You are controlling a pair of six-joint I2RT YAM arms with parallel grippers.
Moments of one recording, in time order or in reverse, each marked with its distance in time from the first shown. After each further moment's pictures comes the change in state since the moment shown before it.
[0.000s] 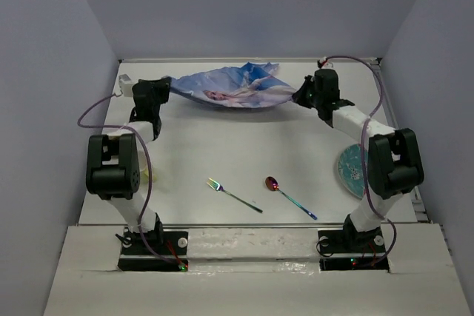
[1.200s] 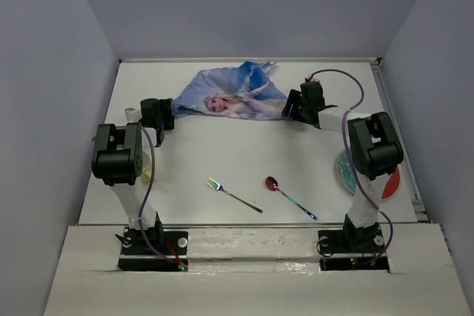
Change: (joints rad) left arm 0.014 0.126 -0.083 -0.113 -0.042 -0.291; right arm 0.028 0.203 0.013 -0.002 0.048 -0.002
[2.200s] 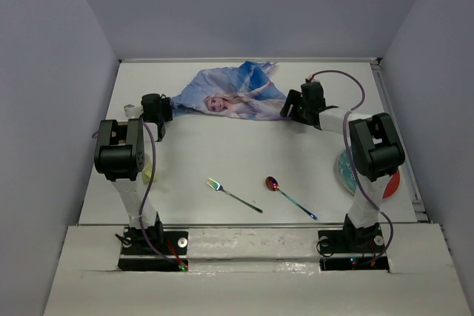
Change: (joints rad) left arm -0.005 0.055 0.085 -0.026 -0.078 -0.026; right arm 0.000 -0.013 -0.016 0.004 -0.024 0.023
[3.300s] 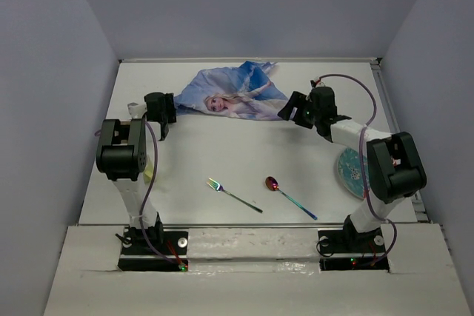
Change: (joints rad) left arm -0.032 -0.001 0.015 -0.011 -0.016 -0.004; right arm 0.000 -0.260 -0.206 0.085 -0.218 0.048
